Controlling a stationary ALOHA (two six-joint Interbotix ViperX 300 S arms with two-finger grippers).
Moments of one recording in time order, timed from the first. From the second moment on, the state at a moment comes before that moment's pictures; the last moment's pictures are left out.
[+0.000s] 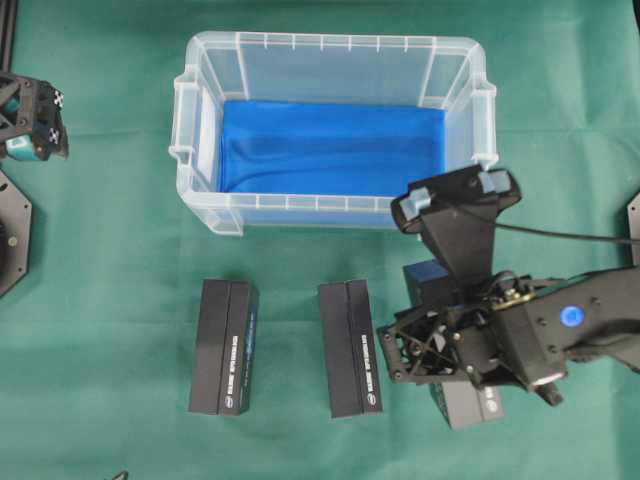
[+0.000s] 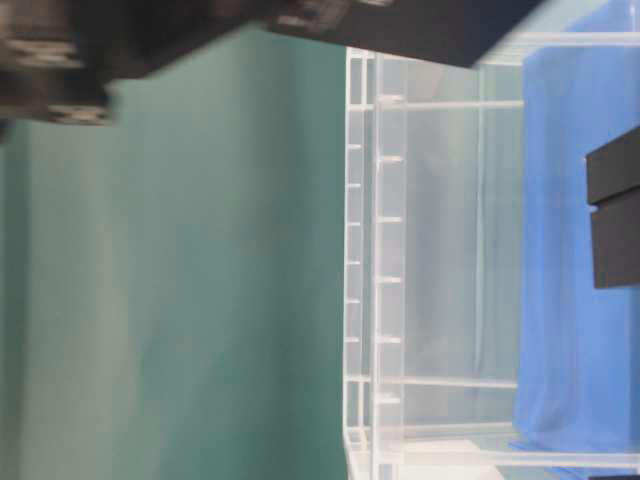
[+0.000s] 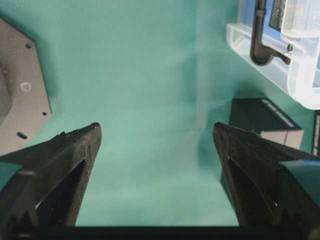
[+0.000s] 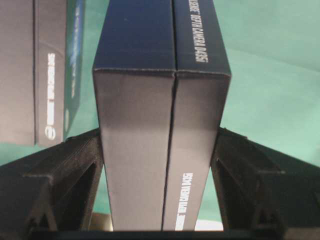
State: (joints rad) left arm 0.19 -0.68 0.54 0.07 1.44 -1.36; right arm 0.35 0.05 0.04 -0.10 1.43 1.84
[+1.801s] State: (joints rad) left arm 0.19 -0.69 0.54 0.07 1.44 -1.35; right arm 0.35 0.04 0.30 -0.01 1.13 1.86
